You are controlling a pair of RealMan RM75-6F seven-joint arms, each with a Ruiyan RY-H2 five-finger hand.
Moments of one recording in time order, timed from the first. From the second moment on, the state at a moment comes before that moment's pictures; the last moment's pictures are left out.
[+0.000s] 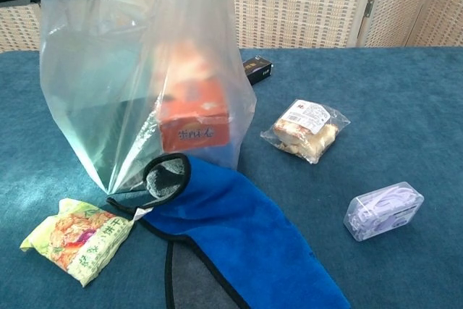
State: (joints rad) left arm -0.74 -0.88 -0.02 -2.01 1.63 1.11 -1.73; right arm 0.94 -1.32 0.50 -1.84 -1.21 1.11 0.24
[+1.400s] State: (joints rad) left arm -0.86 -0.80 0.07 -1.93 1.75 0.96 -1.89; right arm 0.94 -1.29 0.54 -1.82 -1.16 1.09 0.25
